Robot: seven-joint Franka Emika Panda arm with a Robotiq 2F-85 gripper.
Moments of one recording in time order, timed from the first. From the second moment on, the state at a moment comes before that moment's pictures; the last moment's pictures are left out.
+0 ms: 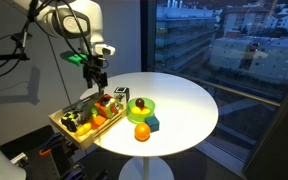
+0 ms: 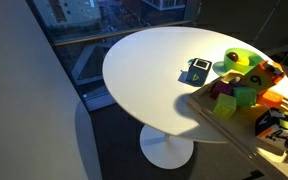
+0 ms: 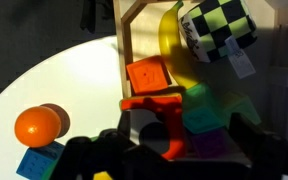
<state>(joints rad) 0.03 -0.28 0.06 -2.57 0.03 2.15 -0.01</state>
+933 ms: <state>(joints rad) 0.03 -0.52 0.03 -2.53 0.01 1.89 -0.01</state>
